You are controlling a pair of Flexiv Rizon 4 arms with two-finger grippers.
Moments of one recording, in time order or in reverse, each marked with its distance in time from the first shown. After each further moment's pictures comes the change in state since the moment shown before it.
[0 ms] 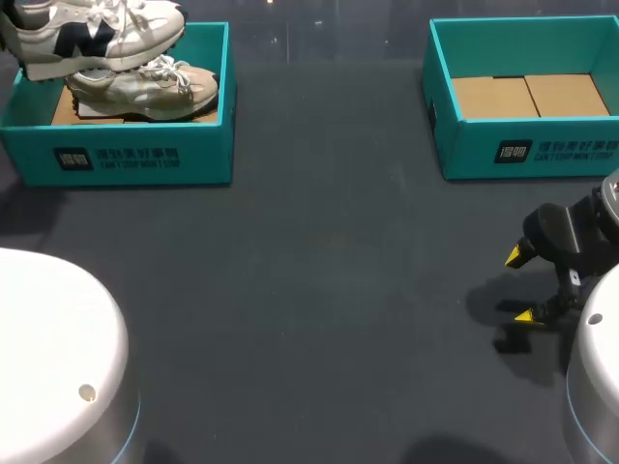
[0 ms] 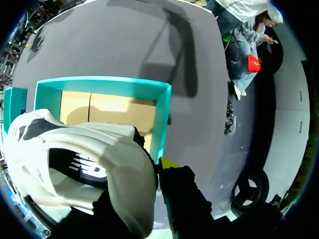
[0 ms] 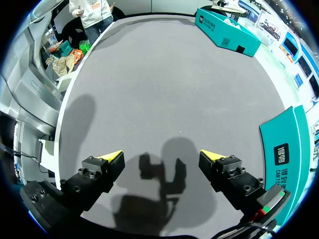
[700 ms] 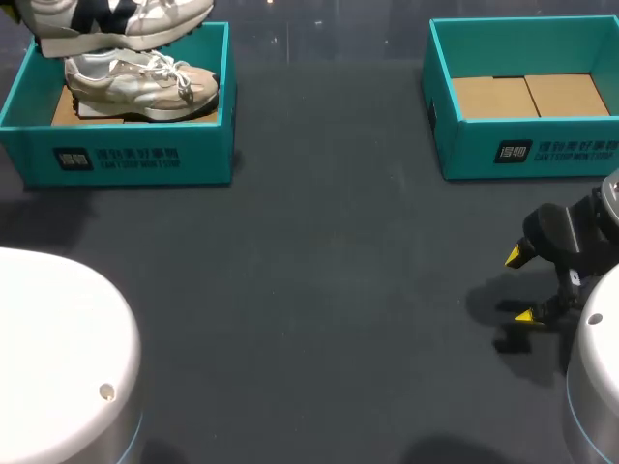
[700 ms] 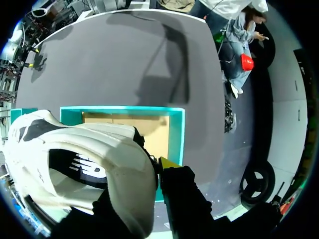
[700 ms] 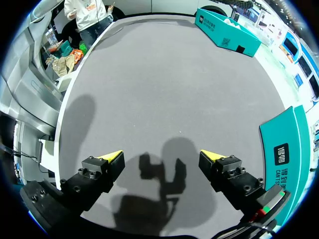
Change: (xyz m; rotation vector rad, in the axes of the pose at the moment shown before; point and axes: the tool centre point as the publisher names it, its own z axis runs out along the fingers) left arm -0.057 -0.043 -0.073 0.045 -0.015 0.098; right arm 0.000 0.000 0.000 0.000 0.000 0.000
